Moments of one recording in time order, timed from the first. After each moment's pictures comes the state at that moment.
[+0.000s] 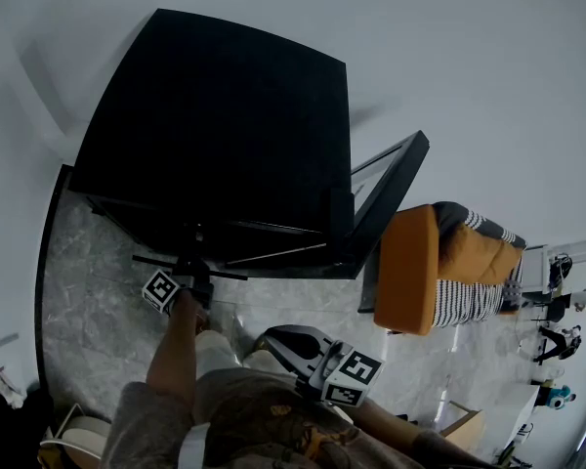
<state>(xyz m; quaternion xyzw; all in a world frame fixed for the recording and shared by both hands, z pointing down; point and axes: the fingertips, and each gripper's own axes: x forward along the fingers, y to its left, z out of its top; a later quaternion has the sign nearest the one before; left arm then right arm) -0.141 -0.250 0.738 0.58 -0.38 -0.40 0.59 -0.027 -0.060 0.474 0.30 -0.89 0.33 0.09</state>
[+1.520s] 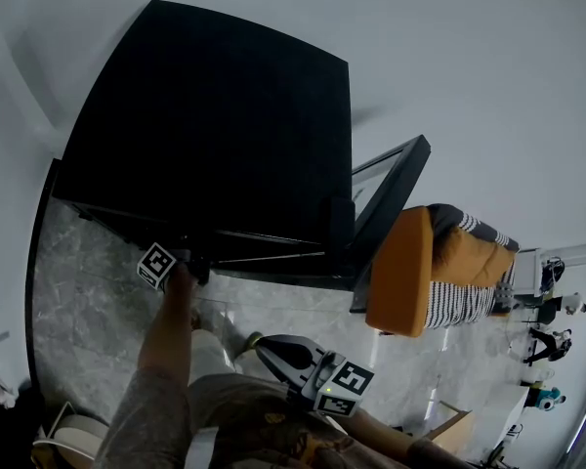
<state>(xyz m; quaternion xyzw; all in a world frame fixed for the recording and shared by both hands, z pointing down) -0.129 -0.317 0.741 0.59 -0.40 -0.39 0.58 -0.028 -0.058 0.481 0.31 -0.88 0.35 0.09</state>
